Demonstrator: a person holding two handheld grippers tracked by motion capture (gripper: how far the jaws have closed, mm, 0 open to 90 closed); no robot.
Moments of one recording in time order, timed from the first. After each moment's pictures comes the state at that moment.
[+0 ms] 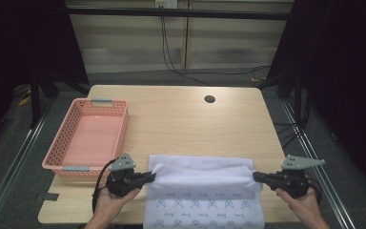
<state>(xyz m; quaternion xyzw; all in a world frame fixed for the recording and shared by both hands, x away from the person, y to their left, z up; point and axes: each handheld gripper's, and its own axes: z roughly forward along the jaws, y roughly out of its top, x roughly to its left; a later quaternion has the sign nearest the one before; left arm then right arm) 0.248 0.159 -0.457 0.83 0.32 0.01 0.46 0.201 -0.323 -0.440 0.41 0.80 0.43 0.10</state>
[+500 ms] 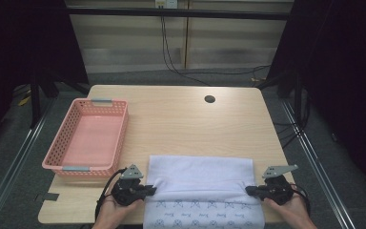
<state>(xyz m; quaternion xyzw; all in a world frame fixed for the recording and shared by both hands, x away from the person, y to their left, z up) 0.245 0.150 -0.488 0.87 0.32 0.00 0.38 0.208 -0.308 -0.489 0.42 0.84 0.34 0.05</state>
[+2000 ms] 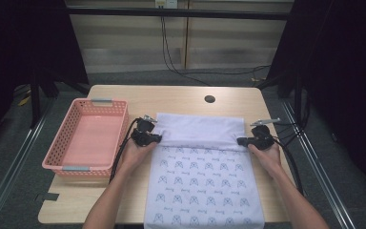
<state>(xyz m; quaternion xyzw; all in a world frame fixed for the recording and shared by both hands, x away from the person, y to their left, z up) 0.431 0.108 -0.496 0.85 0.40 0.08 0.34 0.378 -0.318 -0.501 0.50 0.78 0.35 0.11</state>
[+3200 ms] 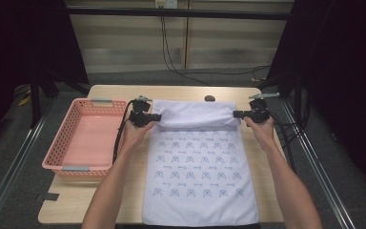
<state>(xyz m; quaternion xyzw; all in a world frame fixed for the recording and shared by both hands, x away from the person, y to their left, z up) 0.468 0.117 -0.450 0.80 0.40 0.10 0.43 0.443 -0.315 -0.451 0.50 0.74 0.42 0.15</state>
